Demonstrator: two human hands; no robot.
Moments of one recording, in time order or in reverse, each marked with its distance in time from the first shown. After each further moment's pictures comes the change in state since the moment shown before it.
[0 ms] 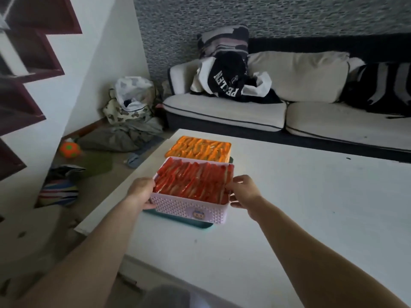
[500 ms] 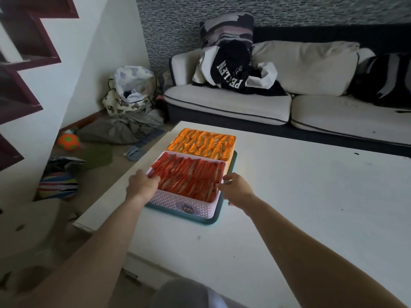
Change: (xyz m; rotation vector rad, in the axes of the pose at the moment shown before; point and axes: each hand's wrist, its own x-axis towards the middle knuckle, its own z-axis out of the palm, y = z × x) left_hand 0.040 -0.023 -0.001 0.506 0.144 0.256; right_hand 0.024 0.009 0.035 -0.388 -0.023 -0.078
